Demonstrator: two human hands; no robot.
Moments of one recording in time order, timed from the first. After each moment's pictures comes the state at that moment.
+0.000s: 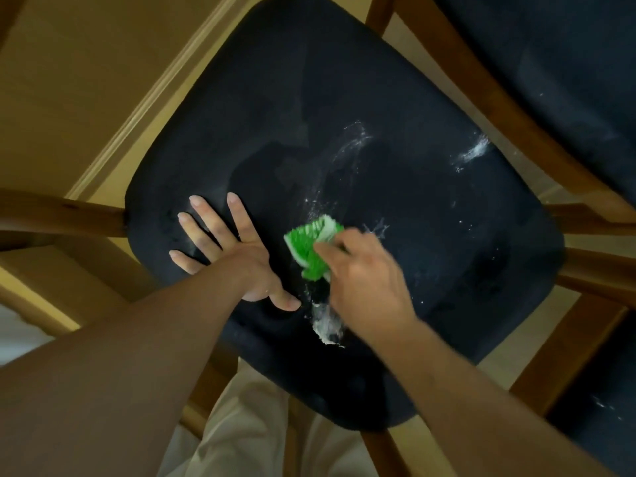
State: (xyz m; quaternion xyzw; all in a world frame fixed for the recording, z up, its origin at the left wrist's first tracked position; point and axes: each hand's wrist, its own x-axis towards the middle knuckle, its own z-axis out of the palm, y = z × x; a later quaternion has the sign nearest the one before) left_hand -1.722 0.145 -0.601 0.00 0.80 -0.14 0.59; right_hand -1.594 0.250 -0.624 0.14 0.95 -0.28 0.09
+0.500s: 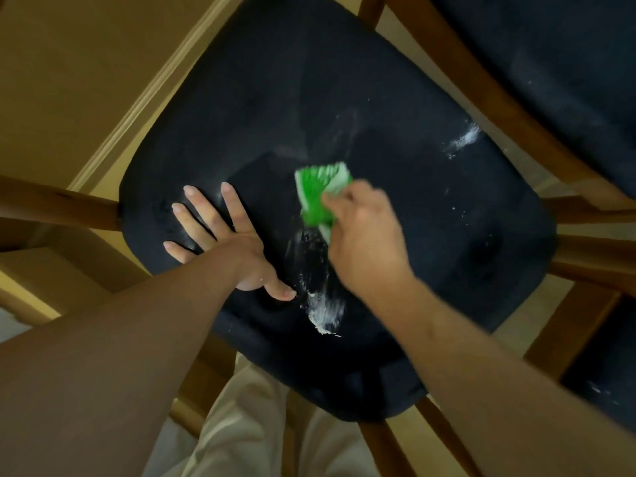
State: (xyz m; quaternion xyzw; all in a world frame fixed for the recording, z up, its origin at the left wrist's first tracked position) left_hand -1.718 0.145 -0.598 0.02 0.81 -0.13 0.57; right_hand -1.625 0.265 -0.619 0.21 0.94 -0.26 0.08
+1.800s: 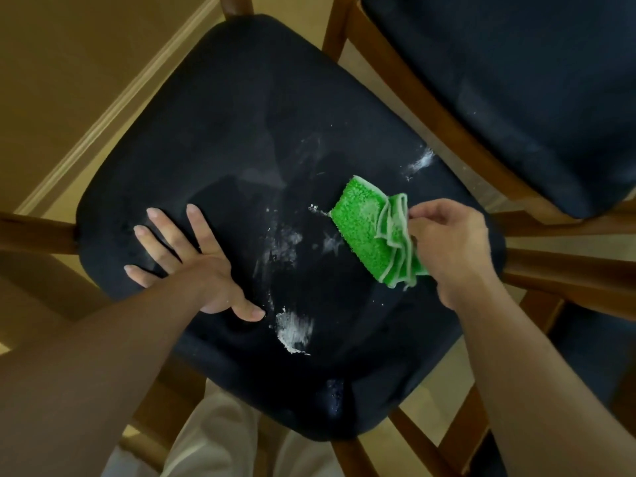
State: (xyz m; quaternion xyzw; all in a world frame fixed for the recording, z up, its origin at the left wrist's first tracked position) left_hand -1.719 0.148 -0.594 0.00 0.79 -0.14 0.59; right_hand -1.593 0.359 -0.576 0.60 0.67 -0.43 0.06
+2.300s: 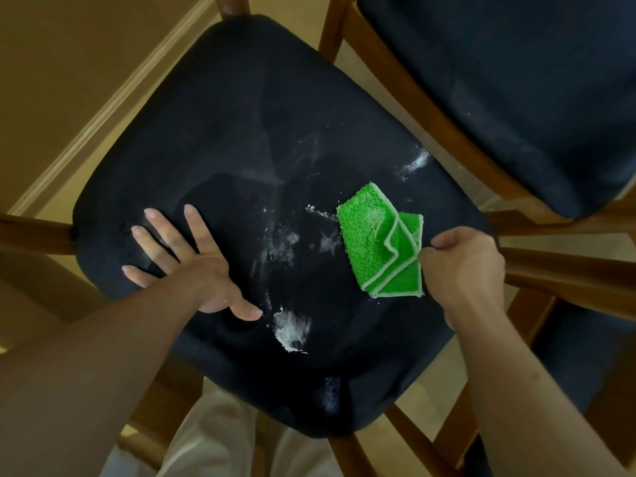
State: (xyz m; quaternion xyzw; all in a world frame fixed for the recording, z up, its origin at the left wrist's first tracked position) left_hand -1.720 0.146 -0.595 0.01 0.80 -0.14 0.59; right_hand -1.571 0.356 -0.568 0.63 0.70 -0.31 0.12
